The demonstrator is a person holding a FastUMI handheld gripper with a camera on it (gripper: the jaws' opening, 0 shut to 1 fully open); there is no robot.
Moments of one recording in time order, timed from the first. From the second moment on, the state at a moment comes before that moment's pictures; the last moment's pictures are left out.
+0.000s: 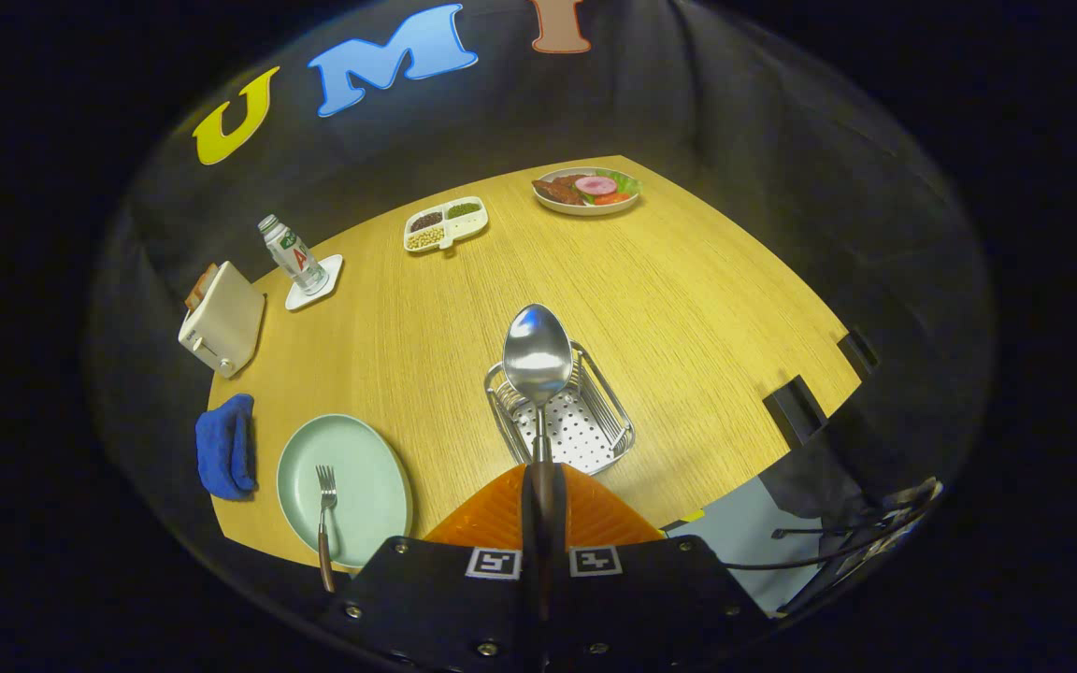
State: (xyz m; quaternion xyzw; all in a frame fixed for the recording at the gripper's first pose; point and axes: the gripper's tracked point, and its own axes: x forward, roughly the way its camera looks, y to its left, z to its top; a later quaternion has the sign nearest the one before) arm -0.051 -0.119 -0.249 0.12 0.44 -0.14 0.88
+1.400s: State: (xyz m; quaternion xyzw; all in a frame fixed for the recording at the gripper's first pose) arm -0.059 -0.131 -0.249 0.11 0.47 -0.13 0.87
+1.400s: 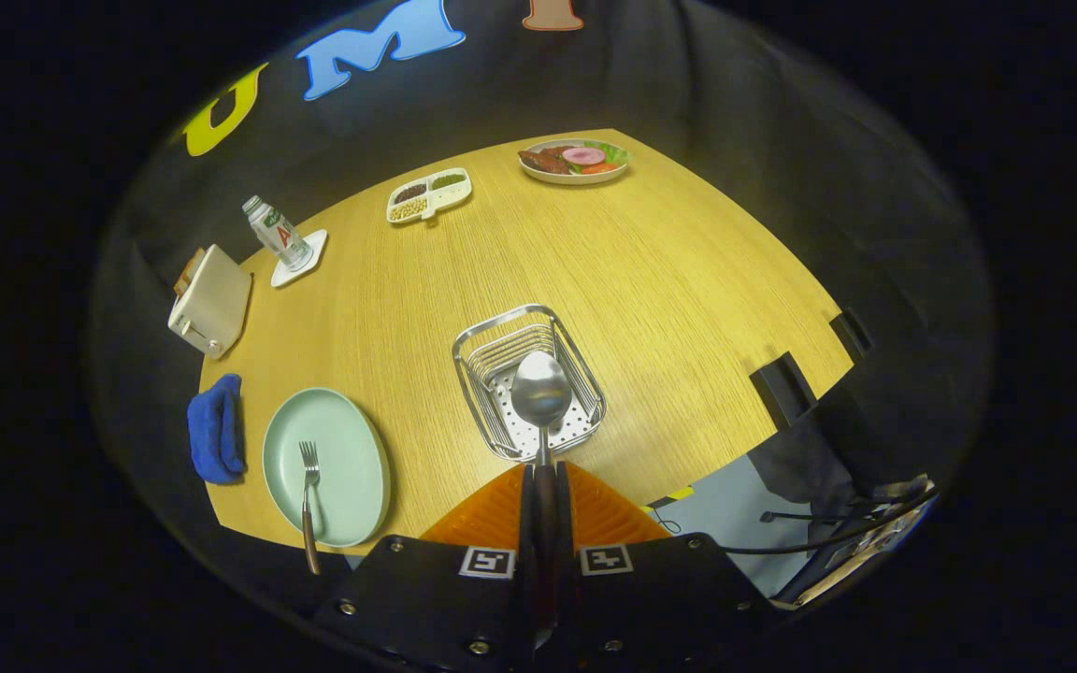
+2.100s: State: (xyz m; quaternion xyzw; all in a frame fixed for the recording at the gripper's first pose) arm -0.063 -0.121 -0.250 0.12 0.46 -0.13 0.87
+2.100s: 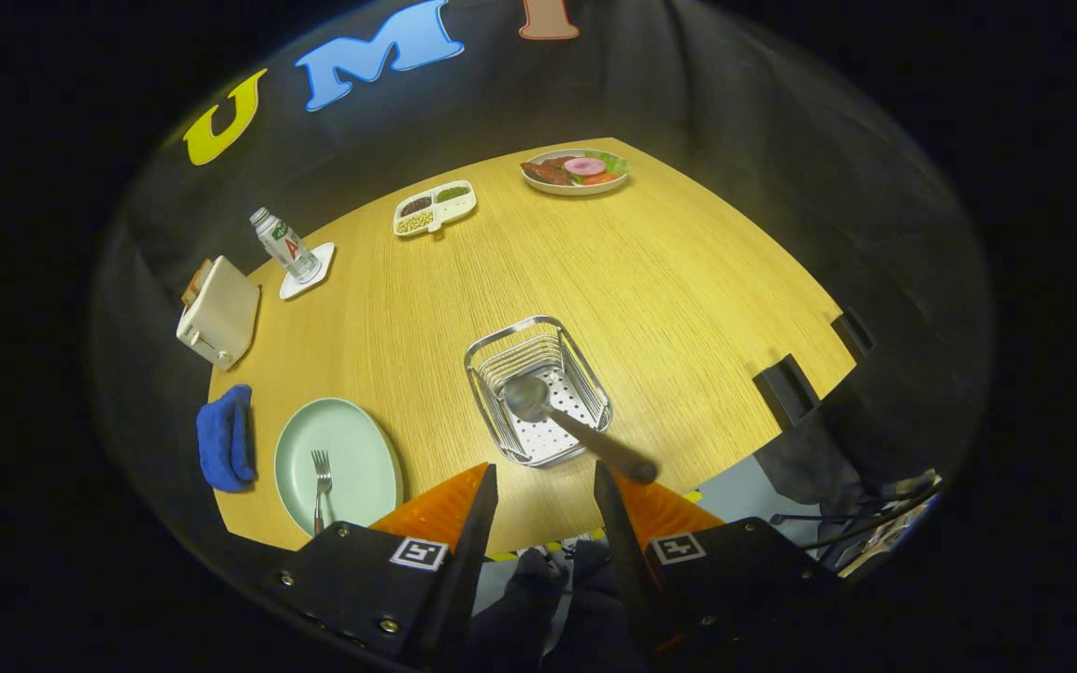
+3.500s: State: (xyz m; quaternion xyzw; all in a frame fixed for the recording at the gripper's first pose) arm -0.047 0.002 -0.280 0.07 0.52 0.01 0.85
